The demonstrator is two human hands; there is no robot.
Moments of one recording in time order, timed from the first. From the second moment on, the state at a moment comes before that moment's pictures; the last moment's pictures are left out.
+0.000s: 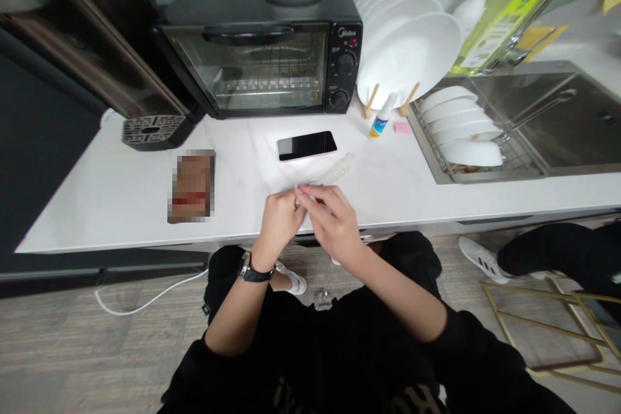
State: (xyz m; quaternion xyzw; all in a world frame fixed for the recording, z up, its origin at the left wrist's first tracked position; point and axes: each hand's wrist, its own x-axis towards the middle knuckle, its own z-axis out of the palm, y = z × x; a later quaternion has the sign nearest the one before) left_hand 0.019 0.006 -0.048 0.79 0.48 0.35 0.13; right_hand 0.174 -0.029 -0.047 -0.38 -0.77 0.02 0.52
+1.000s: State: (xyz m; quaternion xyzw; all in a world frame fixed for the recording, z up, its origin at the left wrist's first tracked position) left_hand 0.020 0.003 -0.046 0.78 0.48 0.37 0.17; right_hand 0.203 -0.007 -0.044 -0.42 -0.74 0.01 0.52
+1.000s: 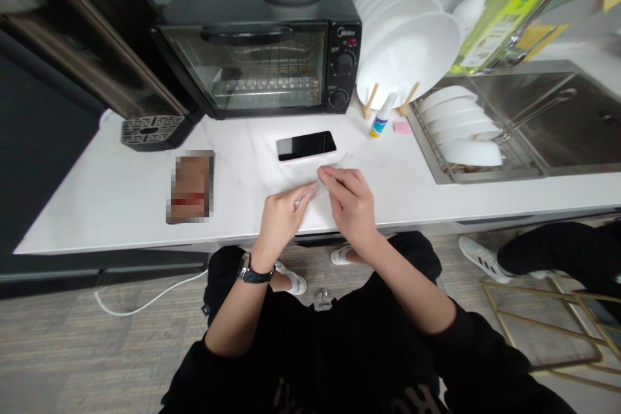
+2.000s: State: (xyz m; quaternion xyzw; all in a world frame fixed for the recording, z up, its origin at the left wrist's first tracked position) left_hand 0.020 0.004 -0.047 0.78 0.46 0.39 0.15; right_hand 0.215 -0.003 -0.044 -0.43 -0.74 -0.01 0.51
